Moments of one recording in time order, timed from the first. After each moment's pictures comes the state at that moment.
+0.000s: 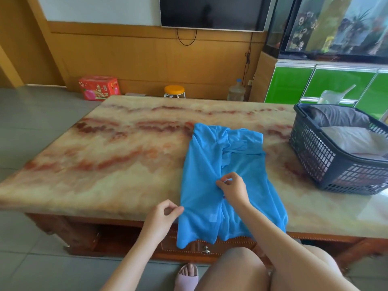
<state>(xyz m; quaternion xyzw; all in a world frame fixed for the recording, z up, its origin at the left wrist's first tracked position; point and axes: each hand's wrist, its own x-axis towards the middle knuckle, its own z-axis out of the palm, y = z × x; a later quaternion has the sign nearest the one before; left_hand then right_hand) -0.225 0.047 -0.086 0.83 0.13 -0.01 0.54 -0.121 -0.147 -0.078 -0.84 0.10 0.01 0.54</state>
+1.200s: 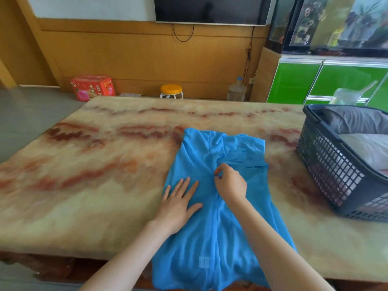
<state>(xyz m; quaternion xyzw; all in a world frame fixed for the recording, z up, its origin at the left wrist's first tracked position) -0.086 -0.003 -0.110 0.99 -0.08 -0.03 0.11 -0.019 -0.158 -0.078 -0.96 0.03 -0.05 0.28</state>
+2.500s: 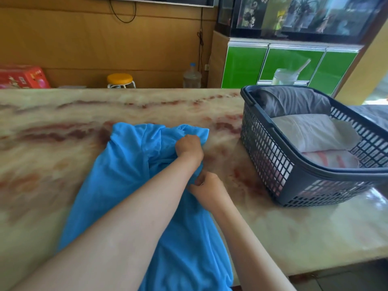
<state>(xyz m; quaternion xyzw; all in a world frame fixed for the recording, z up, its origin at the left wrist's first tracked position) 0.107 -0.220 -0.070 1.00 0.02 0.02 0.08 -0.021 -0.272 -0.075 -0.88 0.11 0.08 0.46</state>
